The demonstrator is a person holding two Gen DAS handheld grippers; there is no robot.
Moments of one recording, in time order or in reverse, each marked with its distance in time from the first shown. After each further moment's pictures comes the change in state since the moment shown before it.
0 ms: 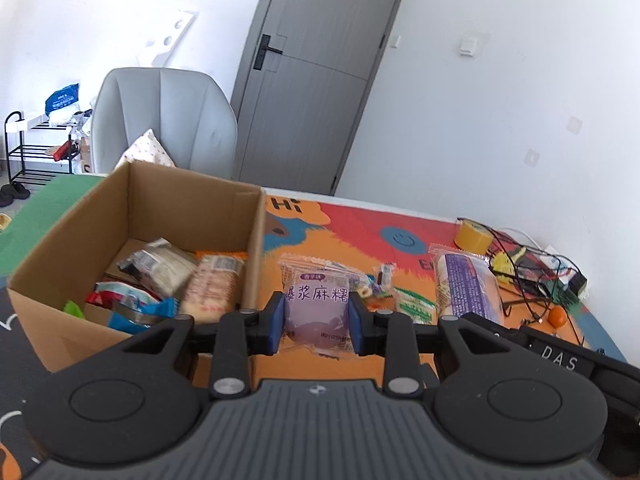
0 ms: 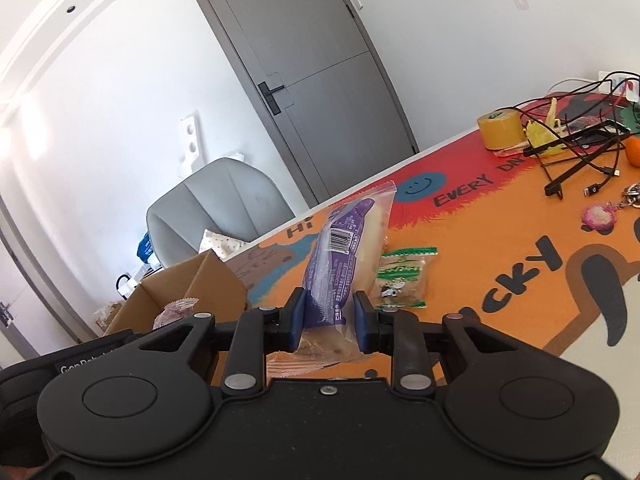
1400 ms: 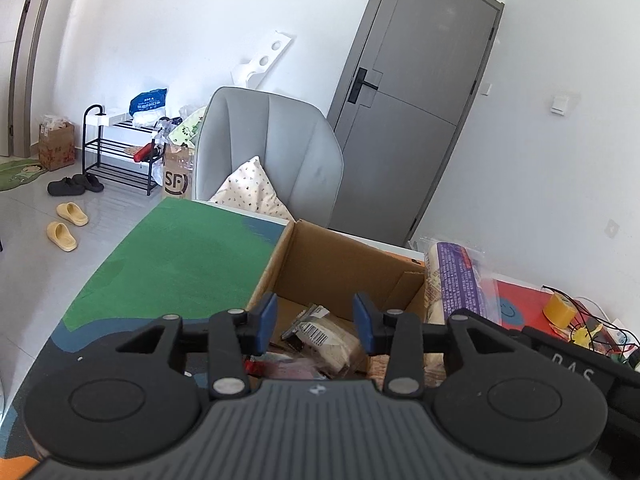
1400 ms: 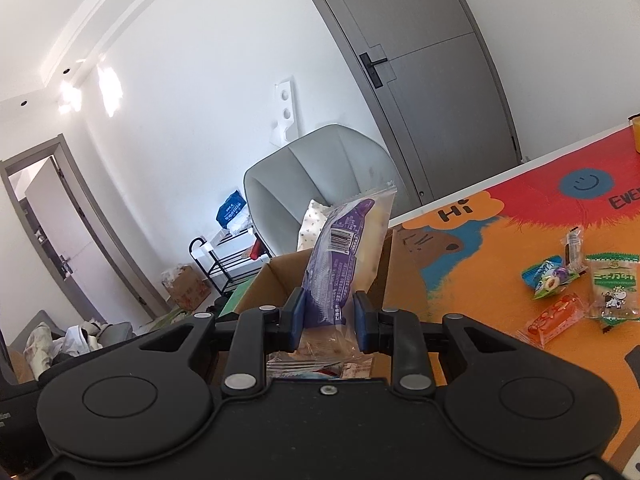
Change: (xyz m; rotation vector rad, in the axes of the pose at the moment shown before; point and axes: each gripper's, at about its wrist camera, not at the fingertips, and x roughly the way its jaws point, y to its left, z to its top) left arm -0.014 0.107 0.042 -0.137 -0.083 0.198; right arm 0.064 0.129 -0.009 -0.105 0.074 0.228
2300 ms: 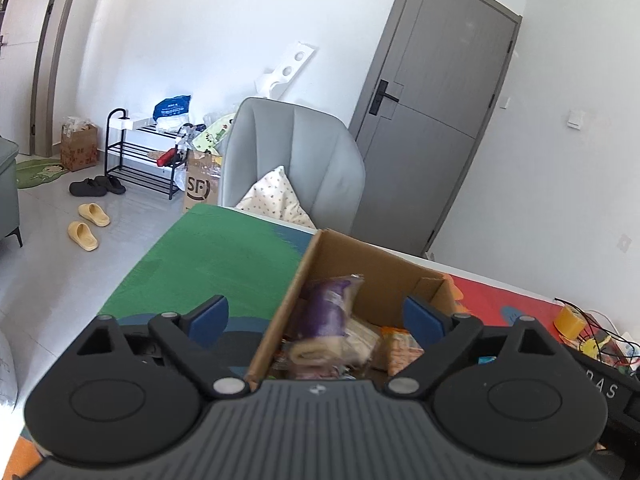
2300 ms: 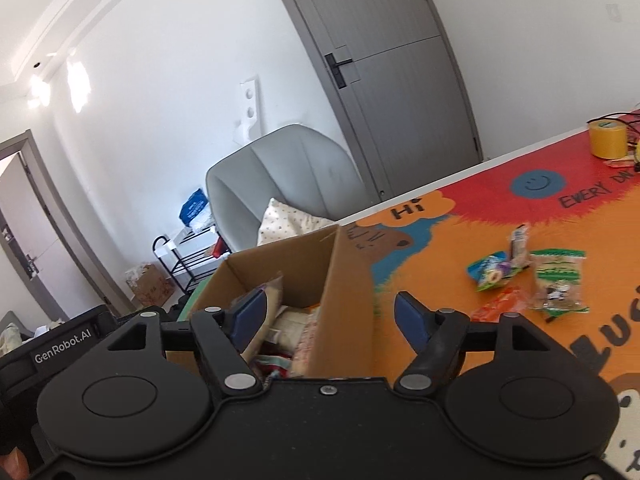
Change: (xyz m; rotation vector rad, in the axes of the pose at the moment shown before) left arm -0.022 0.002 -0.001 -0.014 -0.023 0.047; right arm -0.030 -0.011 -0.001 0.009 -0.007 -0.143
